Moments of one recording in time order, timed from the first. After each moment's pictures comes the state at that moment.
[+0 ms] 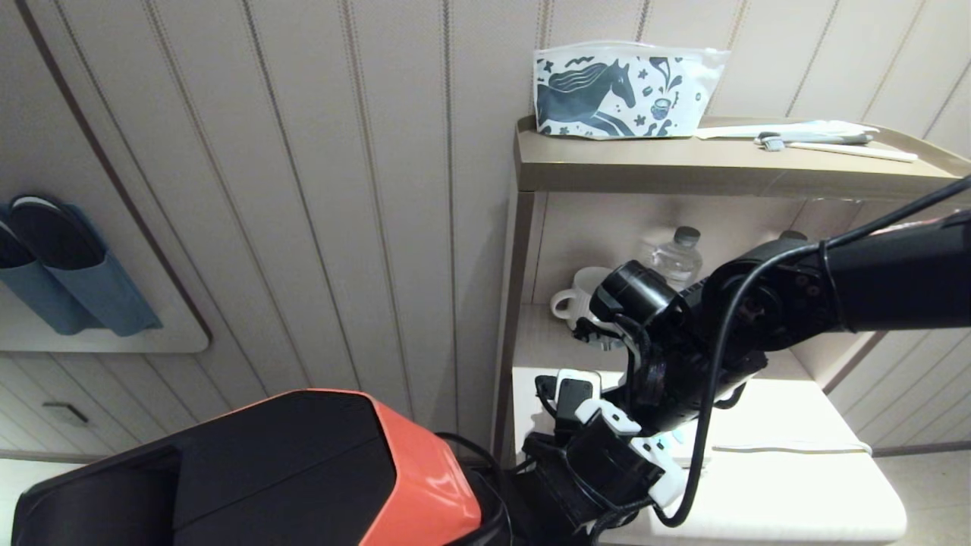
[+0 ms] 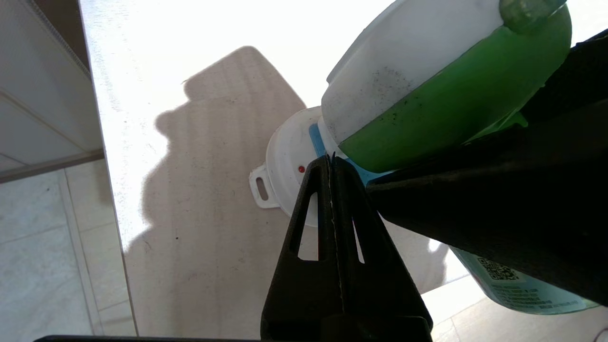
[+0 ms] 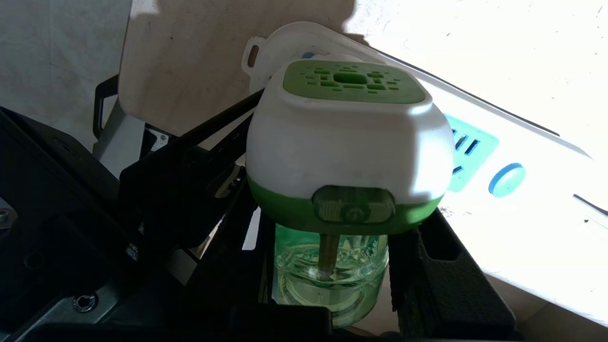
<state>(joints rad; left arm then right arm) -1.14 2.32 -1.28 -0.44 0.47 -0.56 0.56 1.90 -1.36 0.64 -0.03 0.20</state>
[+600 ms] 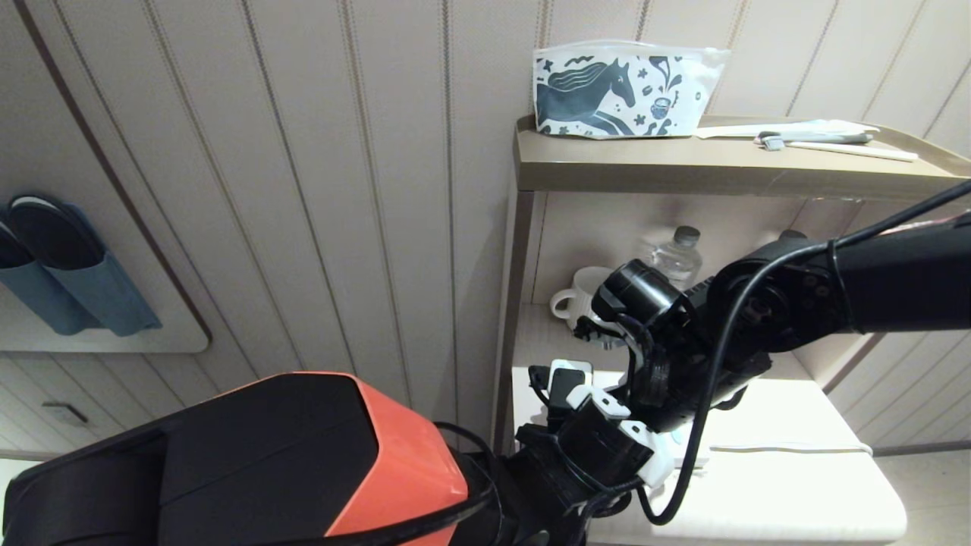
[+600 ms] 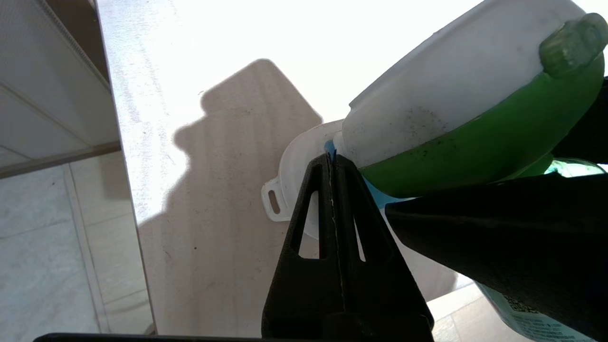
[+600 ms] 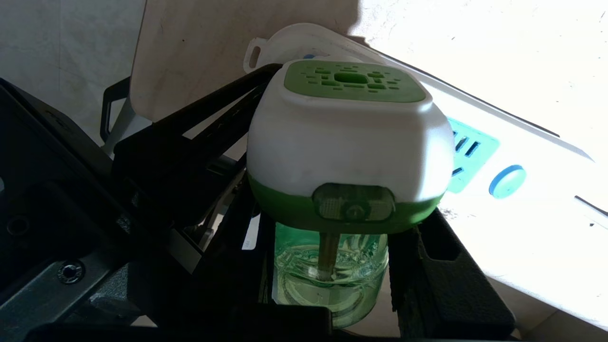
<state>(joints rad) -1.11 2.30 -1.29 -0.43 0.47 -0.56 0.56 1.89 -1.35 0.64 -0.02 0.21</state>
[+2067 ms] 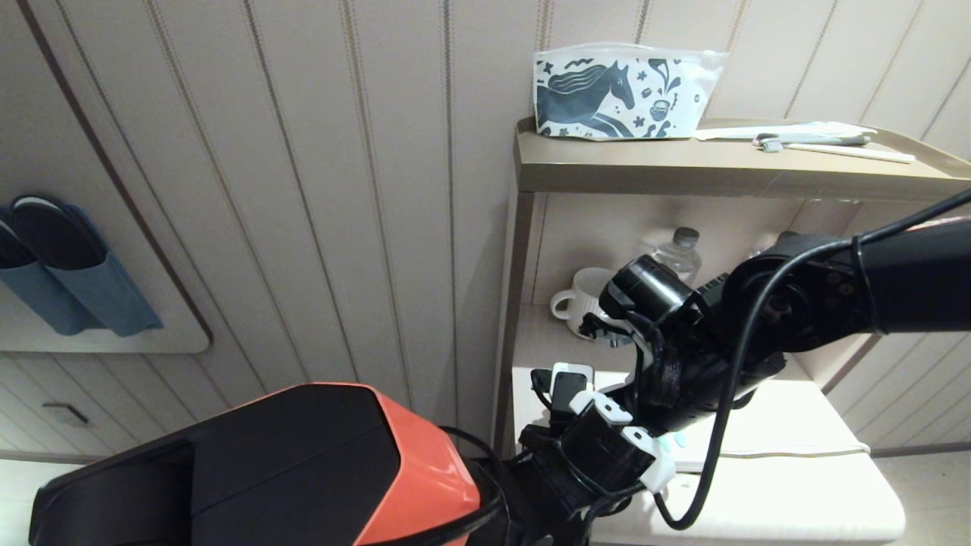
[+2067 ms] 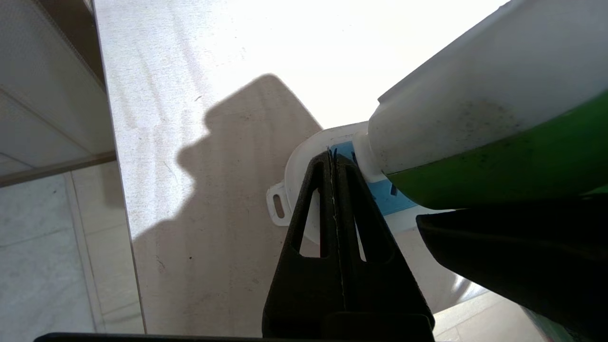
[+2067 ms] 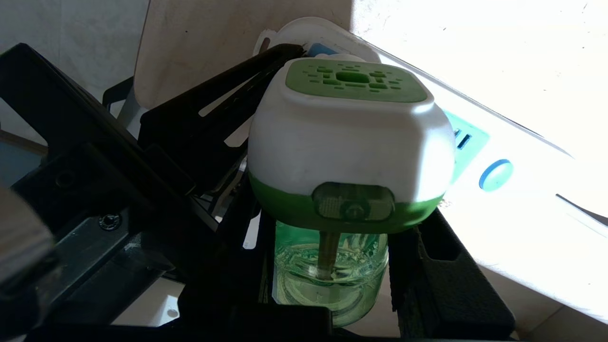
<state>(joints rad) -1.11 2.35 -1.31 -0.43 0.48 -0.57 0.56 1.86 -1.34 0.64 -0.02 0.20</state>
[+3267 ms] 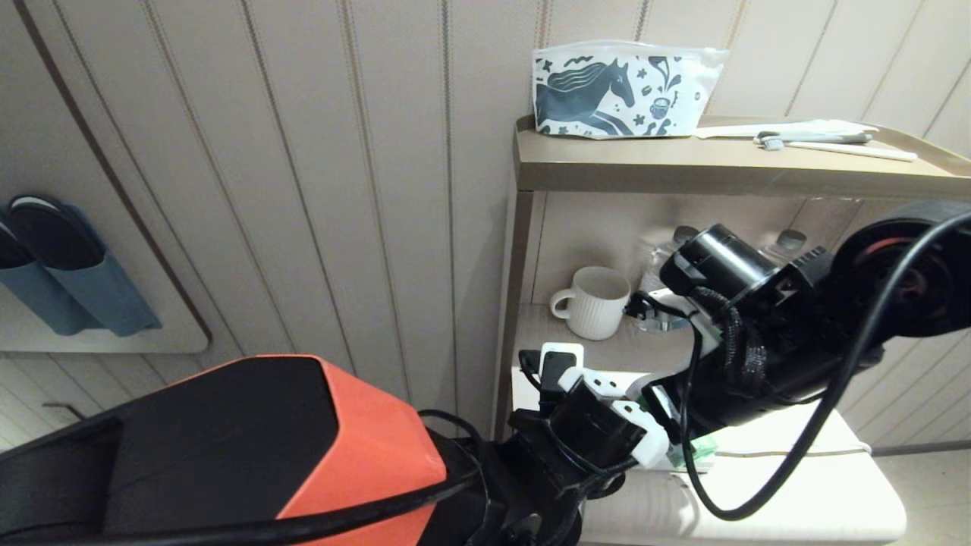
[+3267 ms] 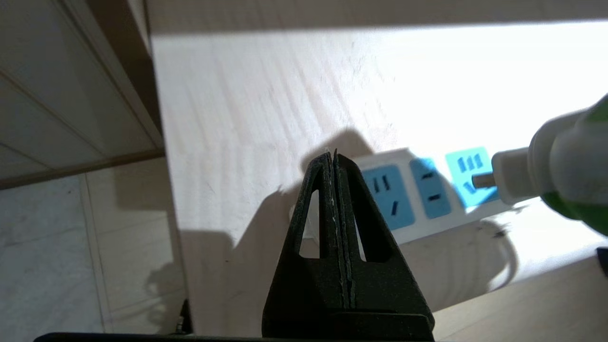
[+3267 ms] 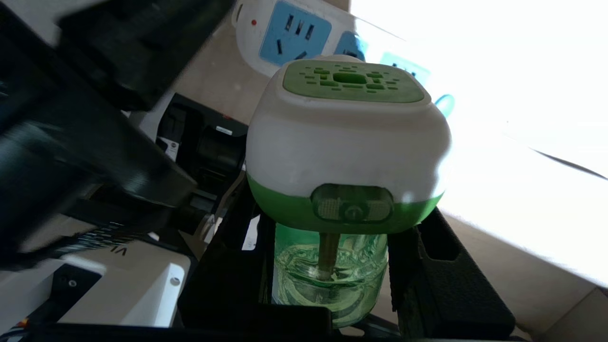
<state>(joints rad) -1.11 2.25 -1.29 -0.41 0.50 -0.55 0.51 1.70 -1.31 0.71 -0.03 0.19</state>
